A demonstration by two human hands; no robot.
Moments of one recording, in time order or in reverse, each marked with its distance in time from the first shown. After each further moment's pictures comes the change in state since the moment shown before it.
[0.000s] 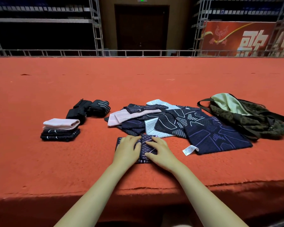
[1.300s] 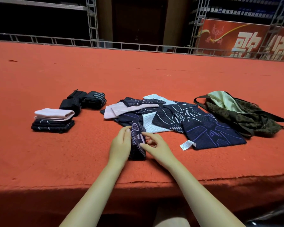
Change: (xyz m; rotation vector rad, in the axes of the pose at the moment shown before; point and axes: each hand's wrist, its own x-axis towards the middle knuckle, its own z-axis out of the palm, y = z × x) left_hand -0.012 0.002 -0.004 -0.647 0.200 -0.176; right_hand -0.009 -0.012 0.007 0.446 0.134 -0.014
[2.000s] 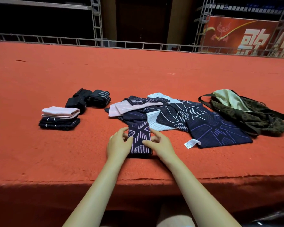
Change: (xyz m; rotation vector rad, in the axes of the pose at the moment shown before) left_hand 0.011 -0.025 -0.013 0.331 0.043 -0.070; right_hand 0.002 -0.007 0.010 0.278 0.020 0.183
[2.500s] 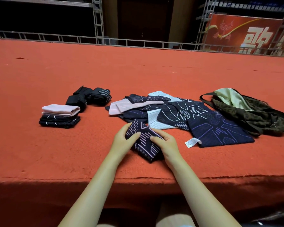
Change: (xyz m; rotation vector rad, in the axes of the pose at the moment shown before) left_hand -0.007 0.018 -0.006 -0.479 -0.194 0.061; right_hand -0.008 -0.001 -0.008 0.304 -0.002 -0.084
